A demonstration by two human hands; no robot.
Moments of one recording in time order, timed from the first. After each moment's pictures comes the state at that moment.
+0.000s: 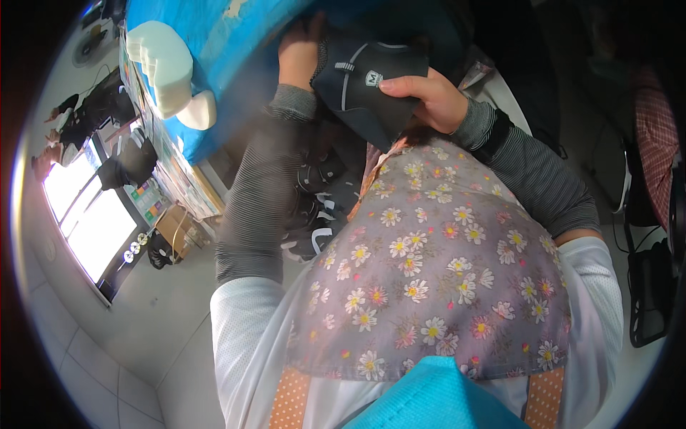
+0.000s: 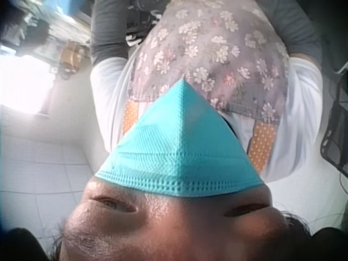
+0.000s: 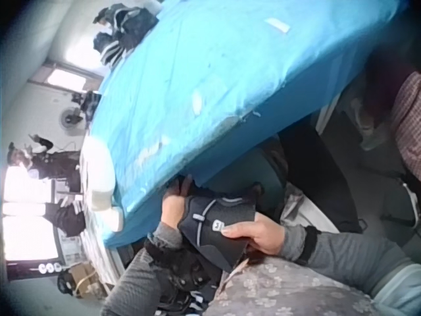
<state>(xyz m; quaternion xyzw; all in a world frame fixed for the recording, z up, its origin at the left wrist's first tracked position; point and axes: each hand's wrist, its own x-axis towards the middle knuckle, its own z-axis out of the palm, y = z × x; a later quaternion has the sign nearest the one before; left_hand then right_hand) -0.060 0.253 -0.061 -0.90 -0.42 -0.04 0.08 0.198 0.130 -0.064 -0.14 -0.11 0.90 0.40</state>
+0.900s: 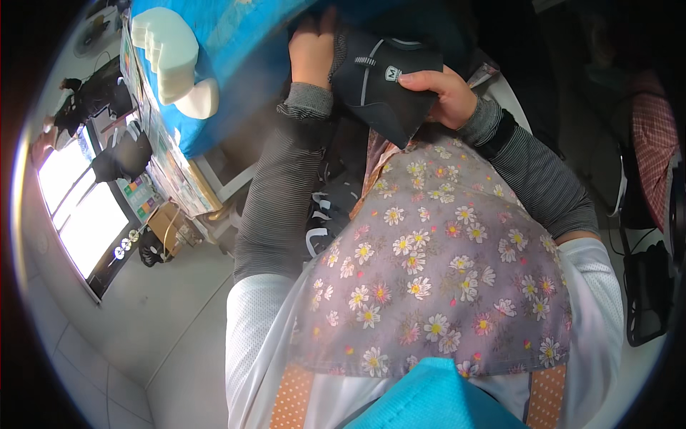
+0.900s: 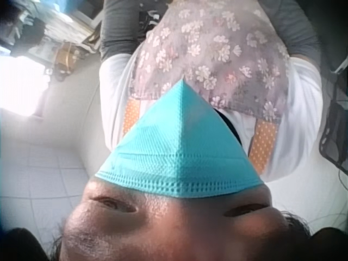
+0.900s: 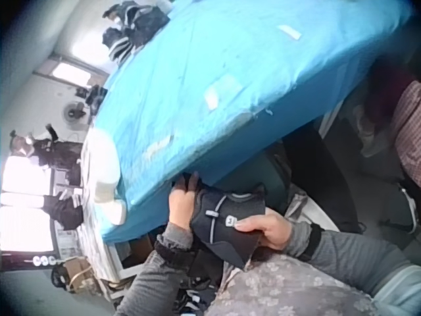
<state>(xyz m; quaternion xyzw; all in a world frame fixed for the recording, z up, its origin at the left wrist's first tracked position) -0.034 0.224 -0.058 -0.81 -0.57 -0.12 -0.06 0.204 0.130 -0.080 -0.13 -0.09 0.91 0.37</state>
